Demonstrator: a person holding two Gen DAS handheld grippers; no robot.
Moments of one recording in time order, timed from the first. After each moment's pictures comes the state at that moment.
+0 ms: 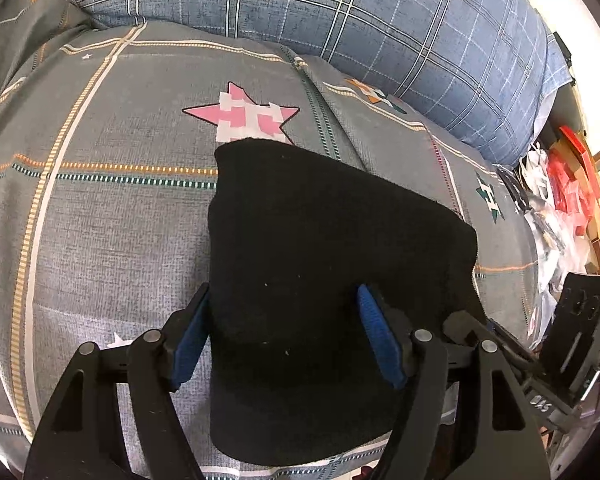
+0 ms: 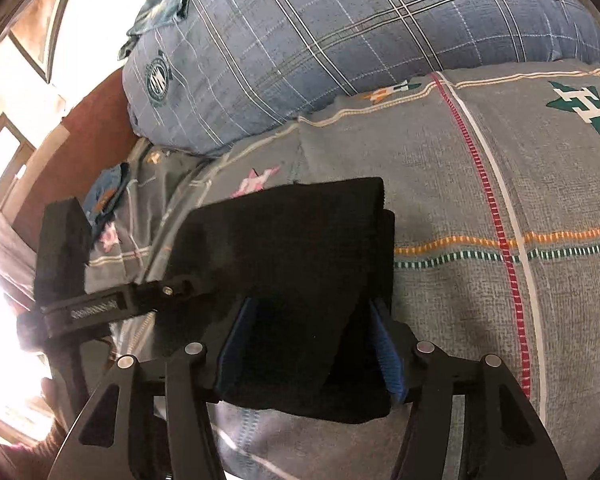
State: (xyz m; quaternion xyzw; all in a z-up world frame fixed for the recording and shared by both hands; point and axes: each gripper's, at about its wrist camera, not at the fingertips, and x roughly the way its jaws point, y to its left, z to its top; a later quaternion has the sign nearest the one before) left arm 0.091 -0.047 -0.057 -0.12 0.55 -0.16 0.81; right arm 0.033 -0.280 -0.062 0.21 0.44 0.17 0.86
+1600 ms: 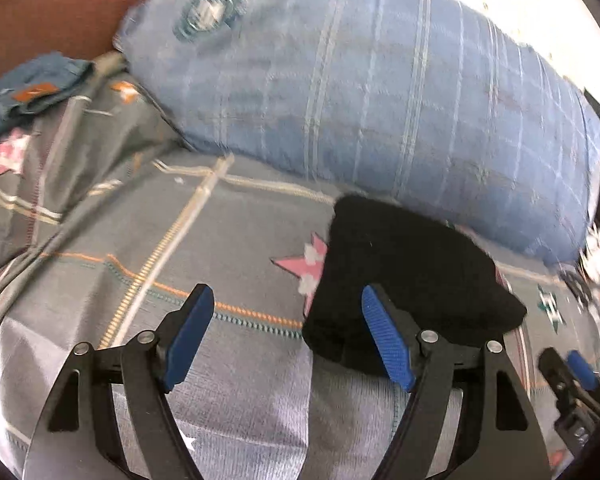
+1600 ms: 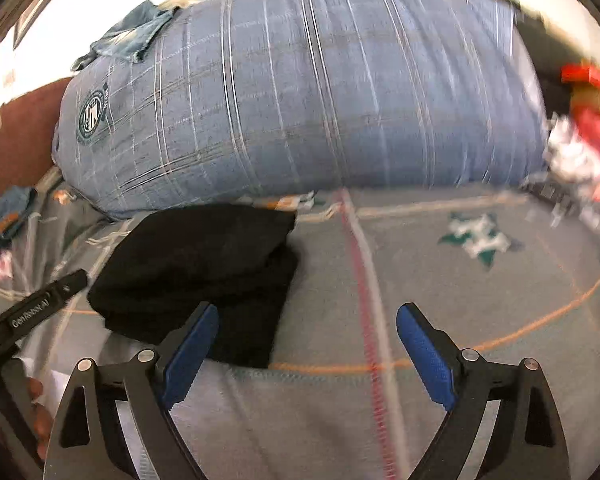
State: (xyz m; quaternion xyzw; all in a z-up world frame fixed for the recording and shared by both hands) left arm 0.086 -0.025 -0.032 -0.10 0.33 0.01 0.94; right arm 0.031 -0.276 -0.006 0.05 0.31 -0.05 0.95
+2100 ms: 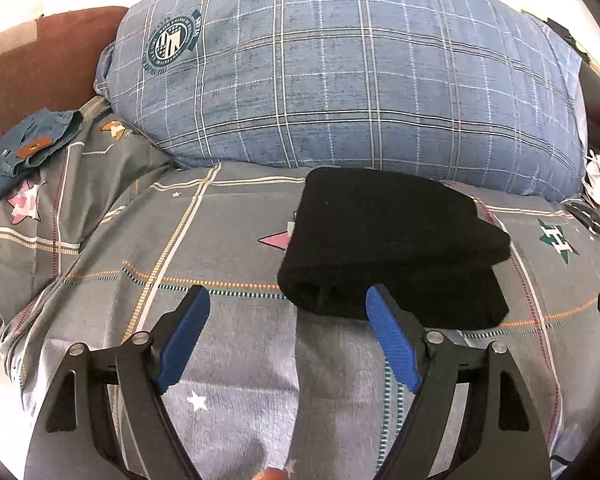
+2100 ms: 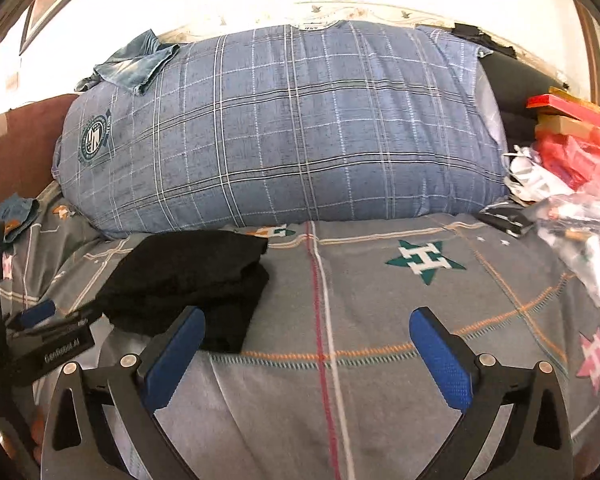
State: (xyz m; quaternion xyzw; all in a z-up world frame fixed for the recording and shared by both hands) left arm 0.049 -0.065 -0.024 0.01 0.33 0.00 0.94; right arm -0.033 -0.291 0.017 0.05 0.26 -0.08 0.96
